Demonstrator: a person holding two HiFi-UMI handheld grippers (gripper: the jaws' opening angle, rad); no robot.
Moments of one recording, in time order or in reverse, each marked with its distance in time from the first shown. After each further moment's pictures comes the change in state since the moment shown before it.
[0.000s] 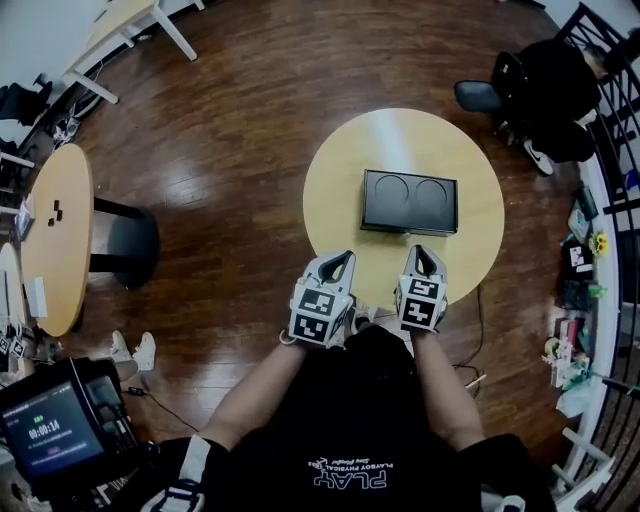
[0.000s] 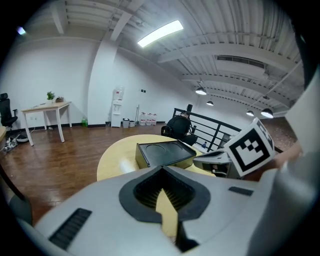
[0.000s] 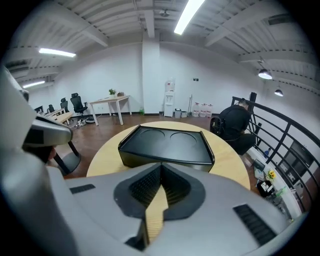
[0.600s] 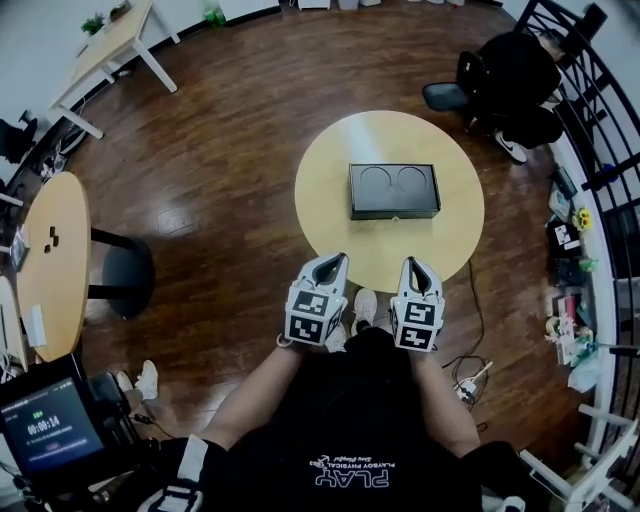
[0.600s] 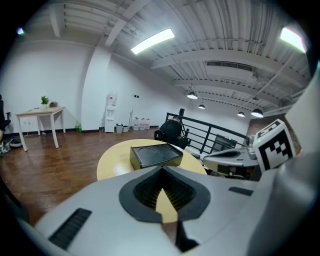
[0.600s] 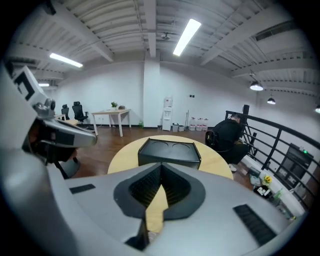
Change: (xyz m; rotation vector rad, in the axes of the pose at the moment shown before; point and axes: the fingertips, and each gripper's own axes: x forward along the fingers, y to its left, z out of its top) left arm -0.098 -0.040 -0.007 0.063 -0.066 -0.058; right arm -0.151 0.043 -0.011 0.007 -0.203 -0.027
